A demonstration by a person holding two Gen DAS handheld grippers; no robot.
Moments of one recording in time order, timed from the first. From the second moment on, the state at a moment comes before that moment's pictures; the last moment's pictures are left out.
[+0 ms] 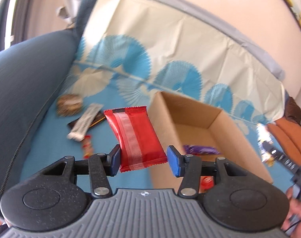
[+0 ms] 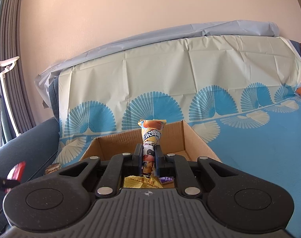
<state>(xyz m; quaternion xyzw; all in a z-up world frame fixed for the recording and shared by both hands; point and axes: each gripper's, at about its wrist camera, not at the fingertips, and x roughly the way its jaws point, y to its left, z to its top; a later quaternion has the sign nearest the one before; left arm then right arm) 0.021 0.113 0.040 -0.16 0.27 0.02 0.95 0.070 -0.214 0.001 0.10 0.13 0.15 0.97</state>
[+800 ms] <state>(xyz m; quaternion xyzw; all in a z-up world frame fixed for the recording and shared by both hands) 0.107 -0.011 0.096 -0.13 0.23 -0.08 0.96 0.072 -0.220 0.000 0.12 0.13 0.15 0.97</state>
